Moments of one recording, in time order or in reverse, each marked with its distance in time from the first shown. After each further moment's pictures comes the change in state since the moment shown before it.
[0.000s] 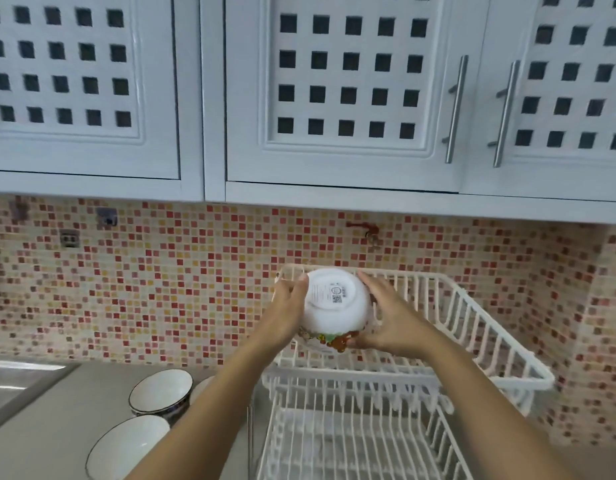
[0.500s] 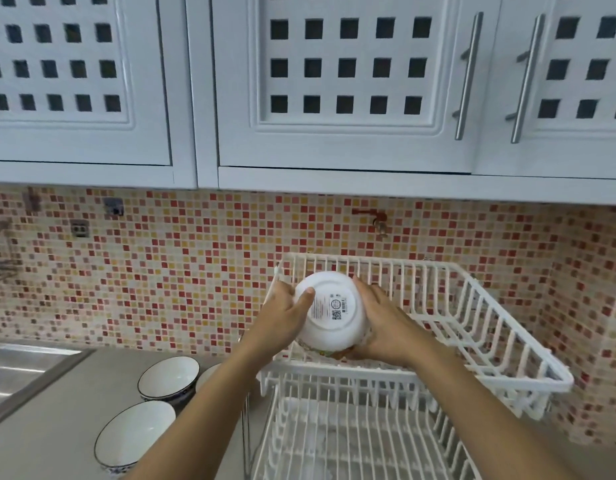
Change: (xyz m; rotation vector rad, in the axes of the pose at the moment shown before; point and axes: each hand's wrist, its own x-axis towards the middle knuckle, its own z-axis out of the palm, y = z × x) left_hand 0.011 -0.019 0.012 0.246 0.077 -0.083; right_hand 0.010 0.019 0.024 -0.096 -0.052 -0.050
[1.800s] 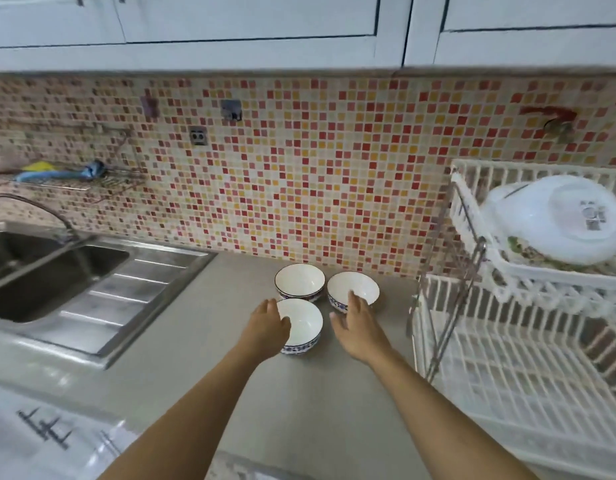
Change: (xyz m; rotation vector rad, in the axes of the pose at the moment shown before) left_hand -0.074 -0.308 -0.188 0.498 -0.068 -0.372; right_hand 0.053 -0.198 0.324 0.214 -0.163 0.304
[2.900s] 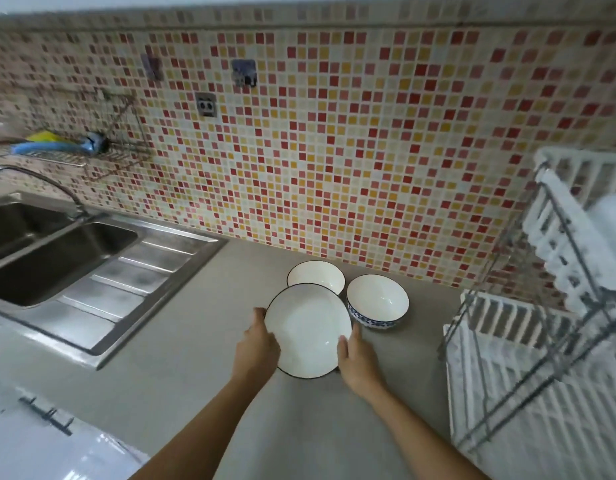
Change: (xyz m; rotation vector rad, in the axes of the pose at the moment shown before) left_hand 0.060 -0.040 0.036 -0.213 0.229 -0.209; right_hand 0.073 0.031 0.076 0.221 -0.006 0.027
